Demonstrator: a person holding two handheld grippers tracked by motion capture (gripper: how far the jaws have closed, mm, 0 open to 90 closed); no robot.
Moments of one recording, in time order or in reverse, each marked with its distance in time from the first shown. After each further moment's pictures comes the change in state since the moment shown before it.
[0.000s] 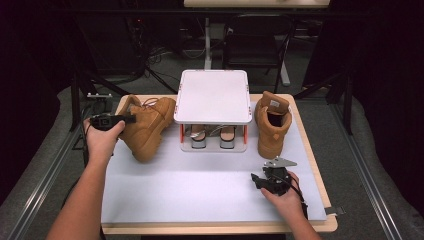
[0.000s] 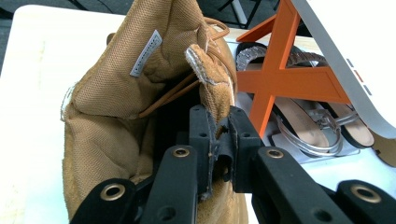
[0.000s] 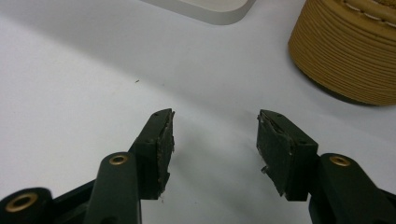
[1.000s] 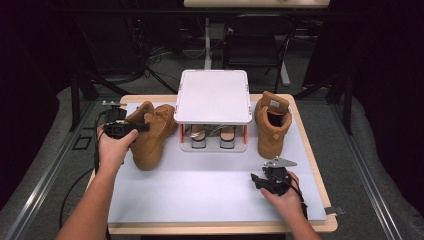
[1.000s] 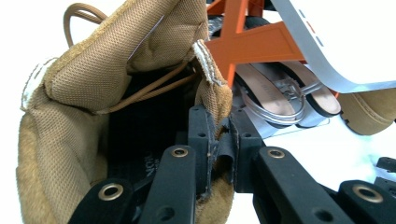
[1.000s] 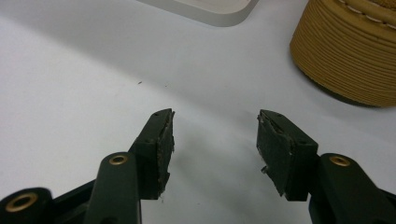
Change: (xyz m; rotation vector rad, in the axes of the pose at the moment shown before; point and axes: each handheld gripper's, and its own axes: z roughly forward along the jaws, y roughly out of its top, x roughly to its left) left arm -0.035 -0.019 0.018 0.059 -0.084 0.056; right arm 0.001 0.000 -0.001 -0.005 0.005 0.000
